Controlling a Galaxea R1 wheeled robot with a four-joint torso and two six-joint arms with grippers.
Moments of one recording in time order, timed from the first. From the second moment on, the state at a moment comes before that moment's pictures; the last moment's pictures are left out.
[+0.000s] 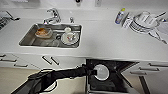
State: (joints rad) left arm 0.33 2.91 -1.72 0.94 0.55 -1.24; right arm -1.43 2.94 -2.63 -0.76 0.21 0.88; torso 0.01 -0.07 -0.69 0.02
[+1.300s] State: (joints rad) left arm 0.35 3.01 -1.71 0.96 0.52 -1.25; right arm -1.42 2.95 -2.63 -0.76 0.21 0.87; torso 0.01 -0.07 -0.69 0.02
